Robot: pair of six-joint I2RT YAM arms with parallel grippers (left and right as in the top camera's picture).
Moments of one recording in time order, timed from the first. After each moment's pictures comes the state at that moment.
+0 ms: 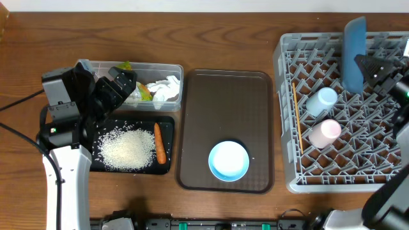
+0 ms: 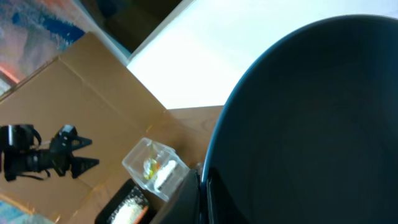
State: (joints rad) left arm 0.23 1.19 1.04 -0.60 0.48 -0.66; right arm -0.60 1.65 1.00 0.57 -1.46 0.61
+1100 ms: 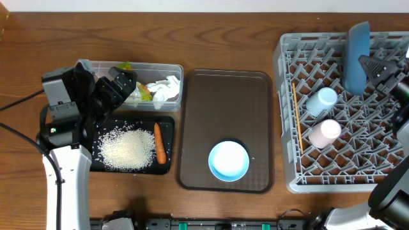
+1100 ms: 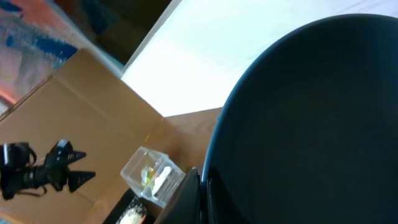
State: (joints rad) left arm 0.23 1.19 1.04 -0.60 0.48 -0.66; right arm -0.62 1.72 1.00 0.68 -1.43 0.75
